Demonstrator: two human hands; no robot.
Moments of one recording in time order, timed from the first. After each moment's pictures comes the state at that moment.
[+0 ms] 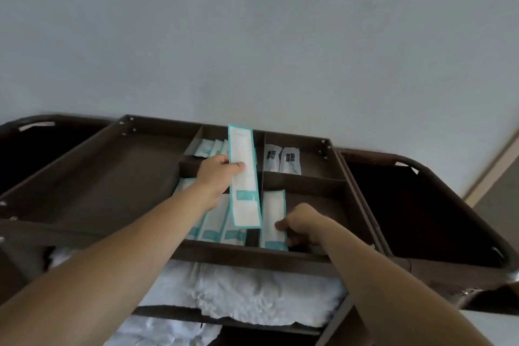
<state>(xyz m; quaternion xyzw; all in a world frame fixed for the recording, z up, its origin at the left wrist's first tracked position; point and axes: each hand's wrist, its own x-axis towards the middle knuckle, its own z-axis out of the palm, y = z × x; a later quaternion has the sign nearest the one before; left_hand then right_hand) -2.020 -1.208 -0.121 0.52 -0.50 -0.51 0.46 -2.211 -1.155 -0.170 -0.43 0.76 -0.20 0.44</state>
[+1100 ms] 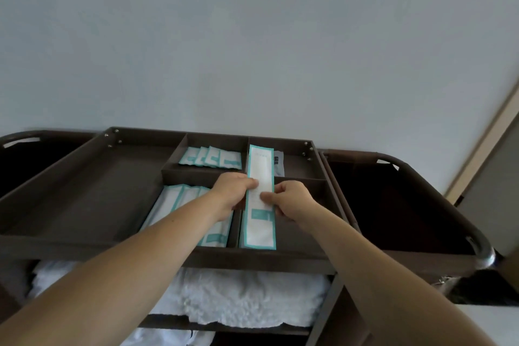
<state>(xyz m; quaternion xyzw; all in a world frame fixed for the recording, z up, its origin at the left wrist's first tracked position) -2.081 -1.185 -0.123 0.52 -0.53 -0.57 0.36 -2.228 -1.142 -0.128 -0.50 0.69 -0.35 0.39</state>
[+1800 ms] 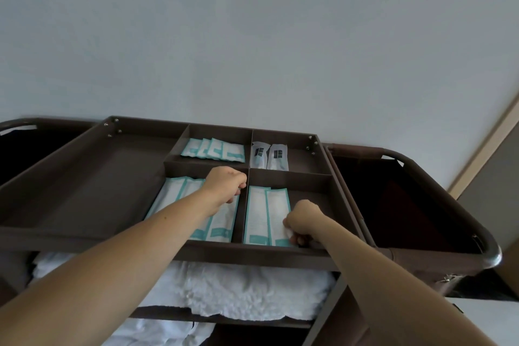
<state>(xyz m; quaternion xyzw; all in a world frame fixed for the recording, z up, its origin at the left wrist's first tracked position) -2.055 -1.194 -0.129 0.57 -0.57 -0.48 0.35 -2.243 -1.145 -0.165 -0.47 0.81 -0.11 0.34</state>
